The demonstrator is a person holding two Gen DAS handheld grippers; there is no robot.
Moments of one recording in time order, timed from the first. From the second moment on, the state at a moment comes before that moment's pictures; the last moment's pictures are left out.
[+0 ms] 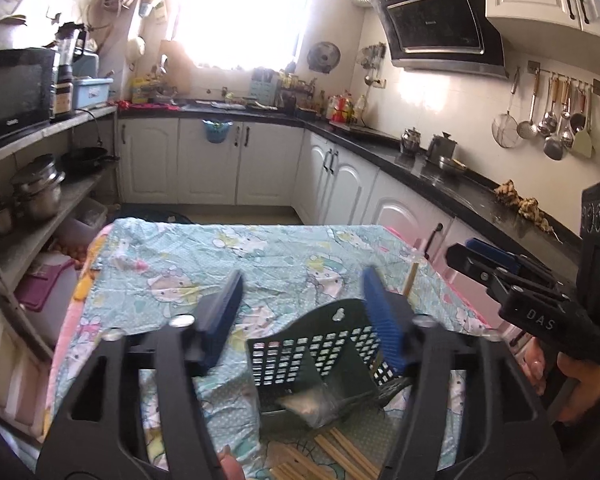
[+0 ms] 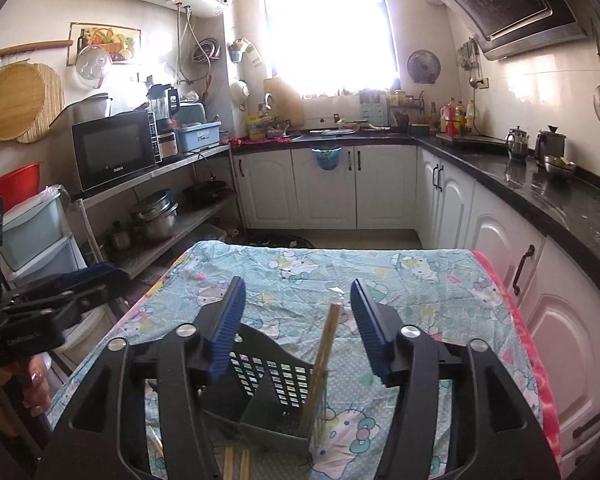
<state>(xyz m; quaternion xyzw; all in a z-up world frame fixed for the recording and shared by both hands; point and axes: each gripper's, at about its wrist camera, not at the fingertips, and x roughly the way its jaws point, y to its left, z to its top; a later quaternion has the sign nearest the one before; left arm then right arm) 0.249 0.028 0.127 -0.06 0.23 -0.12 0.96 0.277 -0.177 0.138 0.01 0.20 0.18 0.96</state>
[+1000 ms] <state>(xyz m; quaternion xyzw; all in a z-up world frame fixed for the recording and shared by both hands) 0.172 0.047 0.142 -0.09 0.18 -0.11 0.97 0.187 -0.193 0.153 -0.01 0.13 0.18 0.97</state>
